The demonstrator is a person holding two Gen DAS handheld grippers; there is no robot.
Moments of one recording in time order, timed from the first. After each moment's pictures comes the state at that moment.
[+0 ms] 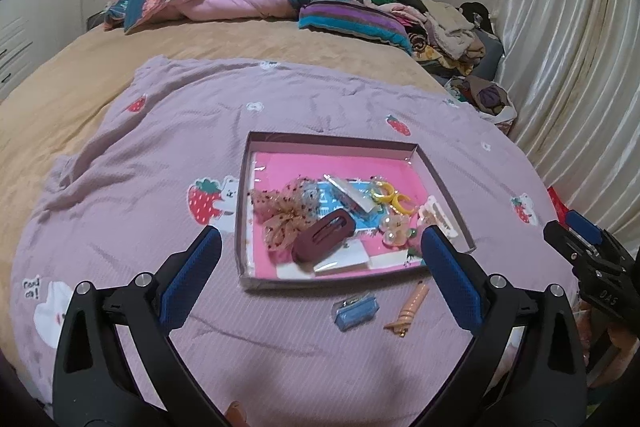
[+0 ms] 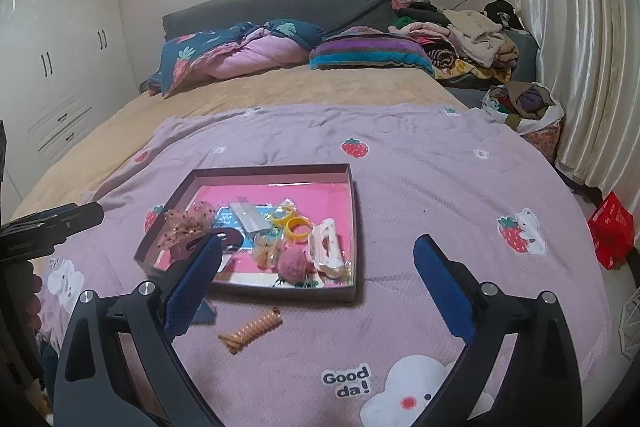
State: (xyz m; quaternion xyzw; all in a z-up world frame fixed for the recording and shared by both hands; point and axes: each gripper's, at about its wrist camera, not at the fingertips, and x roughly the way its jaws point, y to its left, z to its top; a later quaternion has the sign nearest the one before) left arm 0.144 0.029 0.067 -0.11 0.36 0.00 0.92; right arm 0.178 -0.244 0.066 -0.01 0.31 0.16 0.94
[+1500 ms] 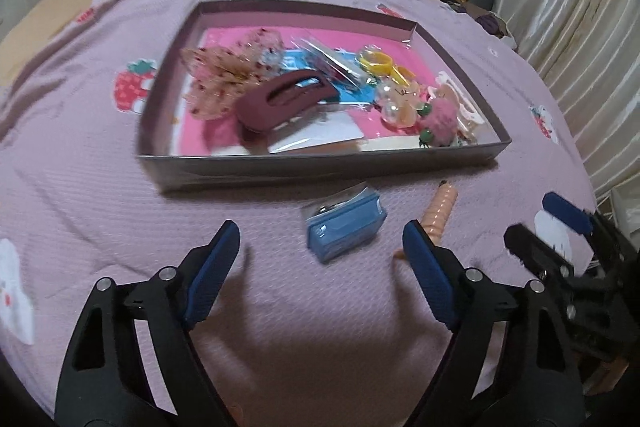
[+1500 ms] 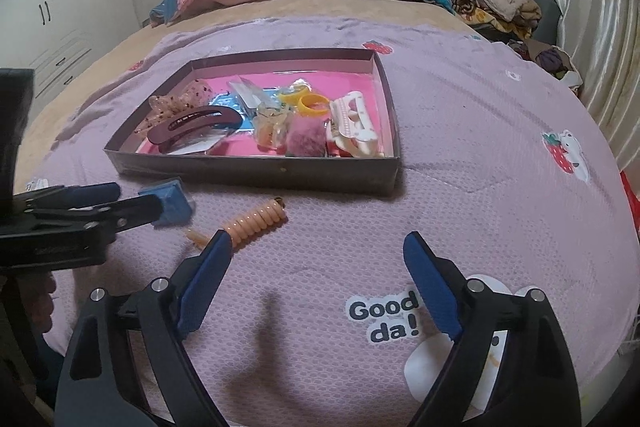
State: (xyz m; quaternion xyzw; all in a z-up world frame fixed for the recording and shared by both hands) left arm 0.160 -0.016 -0.052 -0.10 0.48 -0.04 0.87; right arm 0.170 -0.218 -0.047 -0.05 0.41 0.17 0.89
